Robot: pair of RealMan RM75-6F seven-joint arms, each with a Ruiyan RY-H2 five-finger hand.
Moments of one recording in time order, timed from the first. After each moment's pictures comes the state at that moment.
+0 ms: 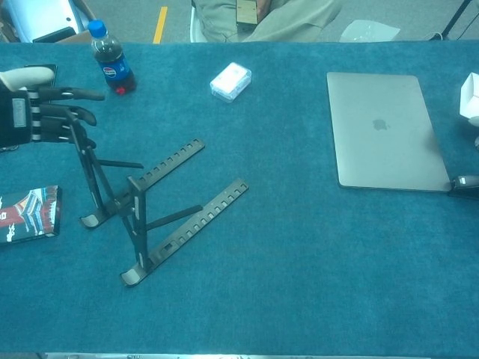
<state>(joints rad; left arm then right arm) -0.86 -0.96 0.36 -1.52 1.88 1.02 -2.14 0.22 -1.03 0.08 -1.90 -1.52 1.37 -0.16</state>
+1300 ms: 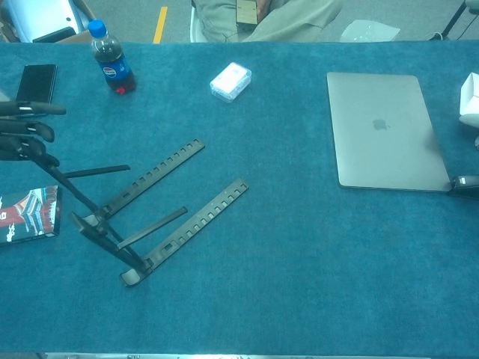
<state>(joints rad) -0.81 -0.94 0.51 -1.43 1.96 1.26 -2.22 0.23 -1.04 0.09 -1.94 -1.50 1.36 -0.23</state>
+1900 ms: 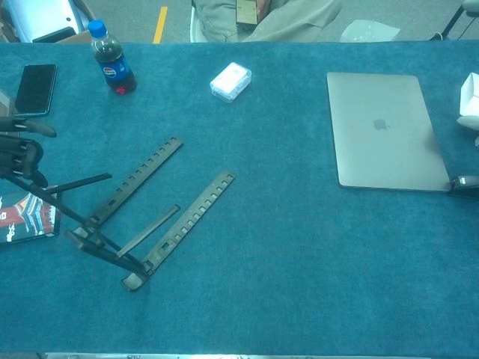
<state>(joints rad) -0.81 -0.95 0.57 -1.38 2.04 1.36 -2.22 0.23 -1.05 0.09 -1.94 -1.49 1.35 -0.24</state>
